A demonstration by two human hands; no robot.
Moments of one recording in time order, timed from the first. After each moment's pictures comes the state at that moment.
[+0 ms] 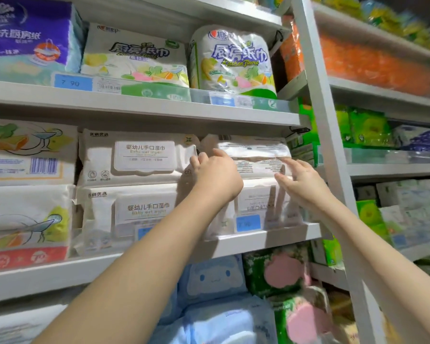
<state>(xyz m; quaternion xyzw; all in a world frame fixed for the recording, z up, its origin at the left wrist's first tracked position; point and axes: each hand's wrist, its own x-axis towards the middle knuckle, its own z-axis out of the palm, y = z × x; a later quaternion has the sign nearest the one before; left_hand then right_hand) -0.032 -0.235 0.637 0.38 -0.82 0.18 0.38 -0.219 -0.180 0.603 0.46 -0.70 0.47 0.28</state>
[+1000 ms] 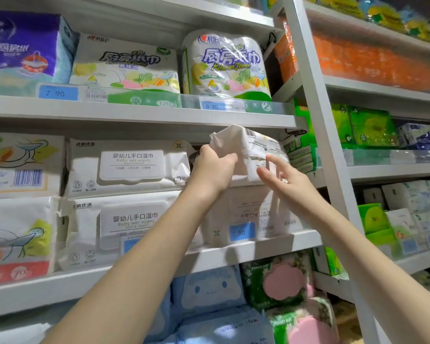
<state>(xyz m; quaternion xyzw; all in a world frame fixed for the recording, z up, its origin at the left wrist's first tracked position) -0.035 -0.223 0.642 0.20 -0.76 -0.25 0.56 -0.194 -0.170 0.597 0.56 -0.58 0.56 0.21</state>
